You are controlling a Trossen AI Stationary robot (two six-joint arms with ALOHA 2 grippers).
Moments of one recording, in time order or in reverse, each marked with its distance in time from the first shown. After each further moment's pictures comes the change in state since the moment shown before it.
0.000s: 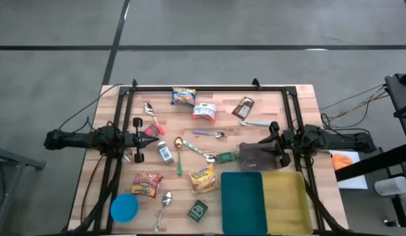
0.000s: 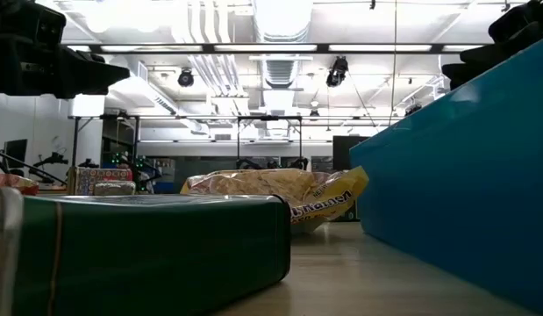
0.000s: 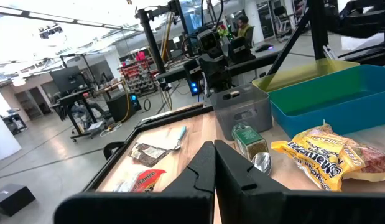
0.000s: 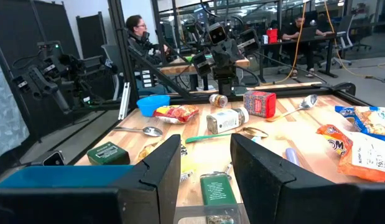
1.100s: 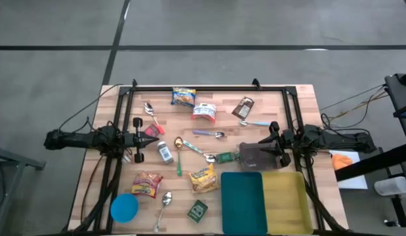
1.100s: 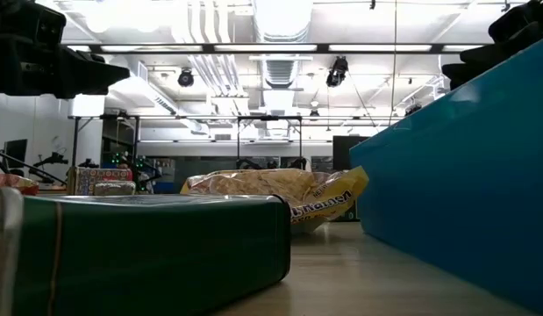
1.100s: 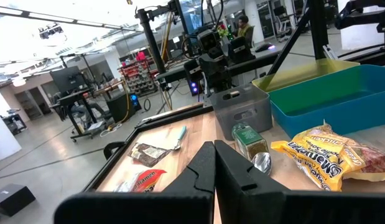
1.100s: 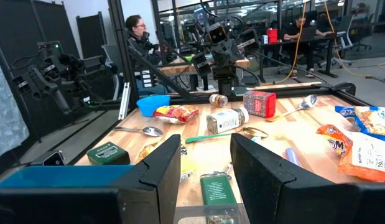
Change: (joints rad) left arm 0.000 0.000 0.000 0.000 0.000 0.001; right arm 0.000 0.000 0.000 0.000 0.000 0.000
